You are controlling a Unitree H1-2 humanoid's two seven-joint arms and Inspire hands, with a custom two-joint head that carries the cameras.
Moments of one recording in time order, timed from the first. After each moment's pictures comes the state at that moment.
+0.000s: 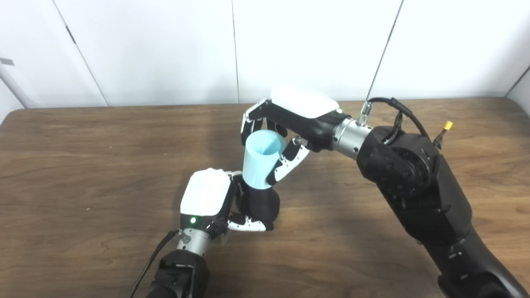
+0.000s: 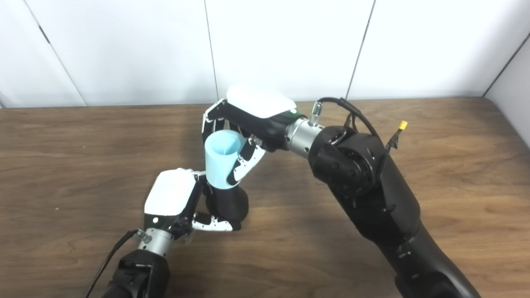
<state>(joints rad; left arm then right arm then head) -0.12 0.17 -0.47 -0.16 1.18 0.23 -0.04 -0.62 -0.30 0.35 -0.47 -0.69 0.28 0.74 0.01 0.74</state>
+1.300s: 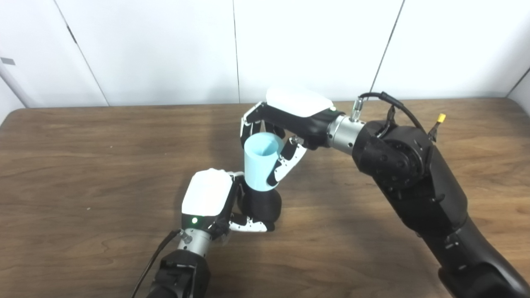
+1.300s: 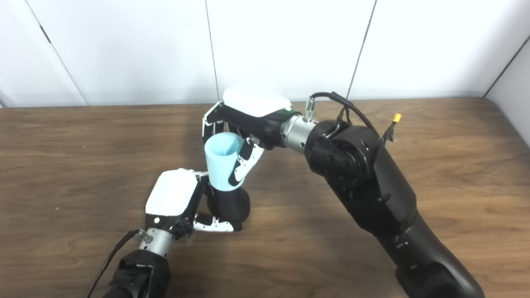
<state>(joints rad) -0.12 0.17 -0.48 -0.17 1.20 0.23 -0.07 -0.65 -0.32 0.37 -0.41 -0.68 0.27 0.77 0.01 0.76</state>
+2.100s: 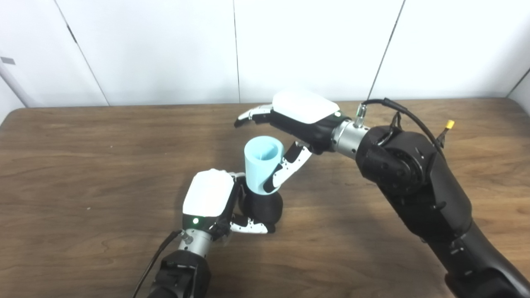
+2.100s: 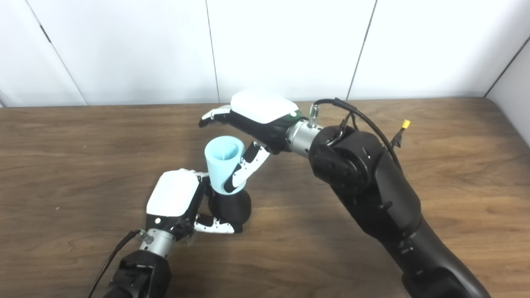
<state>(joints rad) -0.11 0.17 -0.48 -0.18 1.20 0.23 -0.08 -0.63 -0.34 0.39 -0.43 -0.78 0.24 0.77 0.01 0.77</state>
